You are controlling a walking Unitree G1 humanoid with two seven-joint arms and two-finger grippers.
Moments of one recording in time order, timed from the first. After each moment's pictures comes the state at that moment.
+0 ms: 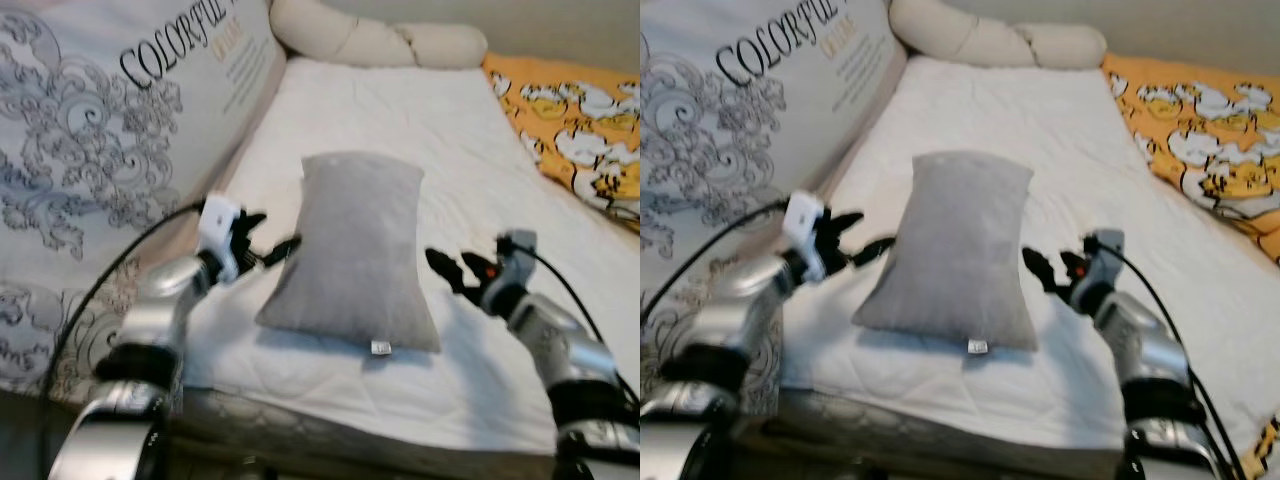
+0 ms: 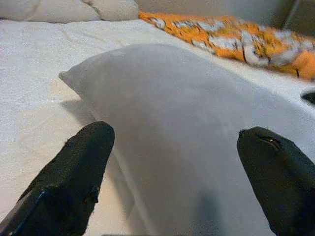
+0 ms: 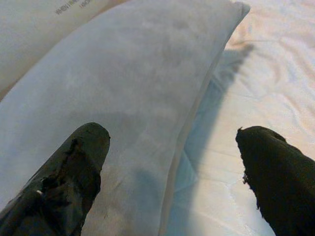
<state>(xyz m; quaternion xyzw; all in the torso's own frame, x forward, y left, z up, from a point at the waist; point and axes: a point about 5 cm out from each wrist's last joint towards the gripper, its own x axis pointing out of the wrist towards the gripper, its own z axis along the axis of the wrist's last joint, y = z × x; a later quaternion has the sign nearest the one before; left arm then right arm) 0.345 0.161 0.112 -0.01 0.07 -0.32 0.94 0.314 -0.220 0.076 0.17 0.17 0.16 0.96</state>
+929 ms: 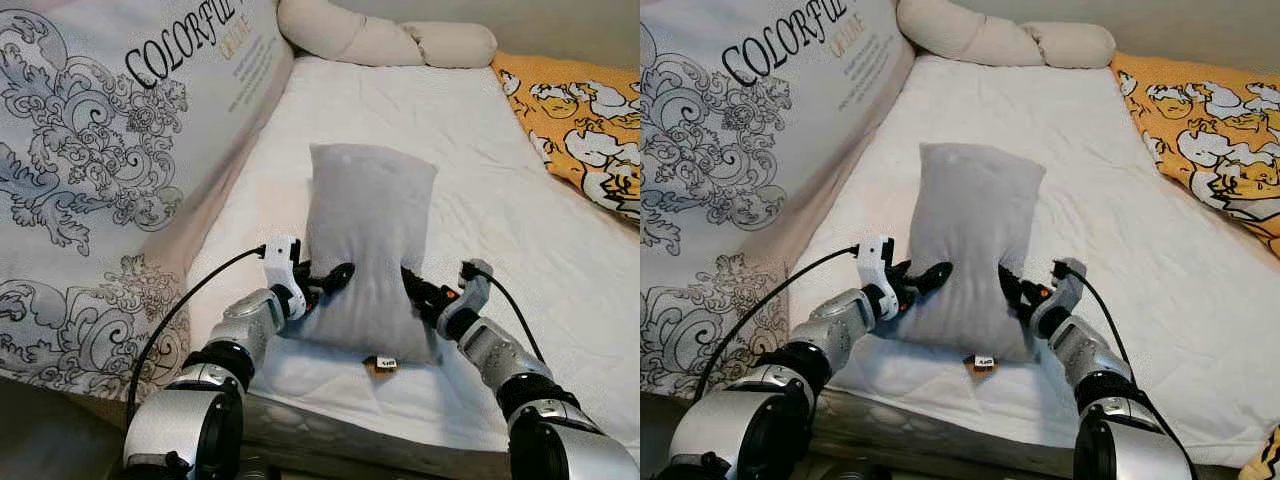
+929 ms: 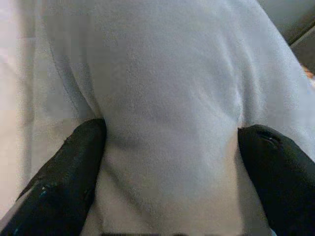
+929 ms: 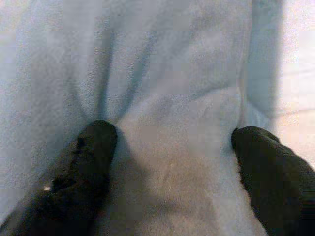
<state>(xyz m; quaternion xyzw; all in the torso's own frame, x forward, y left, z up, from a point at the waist) 0.330 0.081 0.047 -0.18 0.21 -0.29 0.92 0.308 -0.179 0.023 0.31 0.21 0.14 0.92</state>
